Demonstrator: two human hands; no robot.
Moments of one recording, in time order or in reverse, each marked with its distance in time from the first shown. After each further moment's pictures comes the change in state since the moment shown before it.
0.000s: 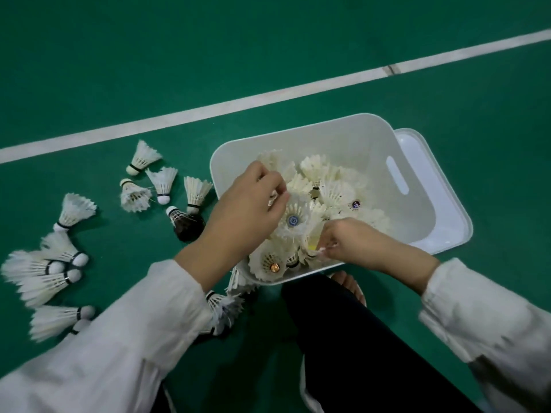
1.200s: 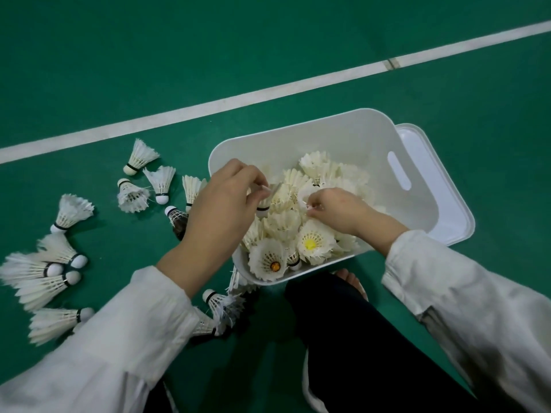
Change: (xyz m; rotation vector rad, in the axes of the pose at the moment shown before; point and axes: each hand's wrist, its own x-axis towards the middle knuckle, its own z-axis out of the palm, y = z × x) left_hand -0.003 -0.017 -0.009 0.034 0.125 -0.042; right_hand 0.050 0.004 -0.009 -0.006 0.133 0.124
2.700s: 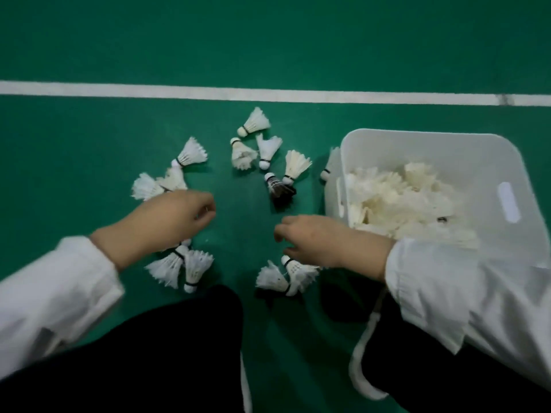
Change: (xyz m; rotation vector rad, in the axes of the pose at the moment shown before) left_hand -0.136 -0.175 -0.138 0.386 -0.387 -0.248; right_hand -0.031 -0.220 0.049 -0.431 -0.217 -0.620
